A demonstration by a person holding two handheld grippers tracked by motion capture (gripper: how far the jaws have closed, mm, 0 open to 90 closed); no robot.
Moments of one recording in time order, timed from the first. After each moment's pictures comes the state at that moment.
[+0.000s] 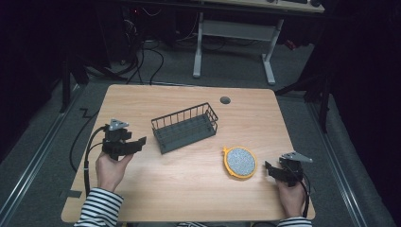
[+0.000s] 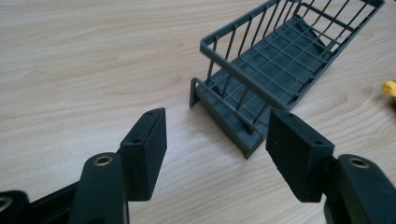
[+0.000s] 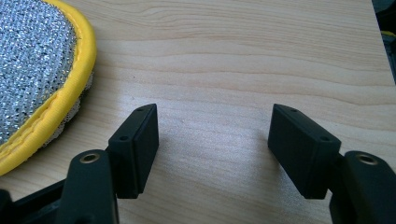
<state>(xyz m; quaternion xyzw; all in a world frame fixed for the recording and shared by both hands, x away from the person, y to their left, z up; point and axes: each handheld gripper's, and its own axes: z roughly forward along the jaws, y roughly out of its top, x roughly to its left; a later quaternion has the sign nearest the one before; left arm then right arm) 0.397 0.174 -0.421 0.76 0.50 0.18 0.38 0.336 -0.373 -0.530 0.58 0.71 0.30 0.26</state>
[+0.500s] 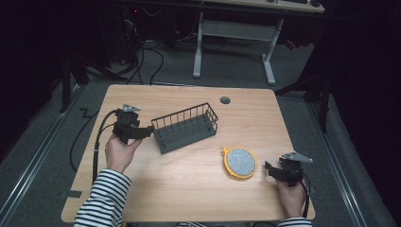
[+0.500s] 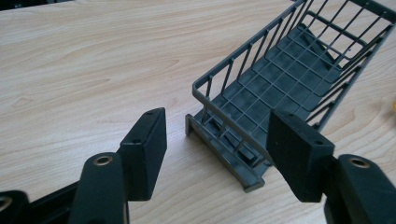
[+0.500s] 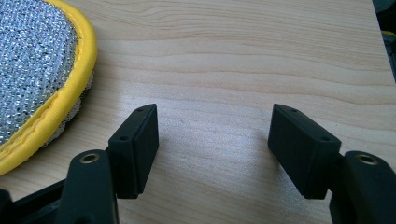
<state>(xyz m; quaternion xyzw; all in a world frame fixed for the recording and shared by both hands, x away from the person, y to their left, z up) 0.441 0.149 -0.407 0.77 0.50 0.17 0.35 0.336 -0.373 -0.529 0.59 0.71 0.30 0.26</state>
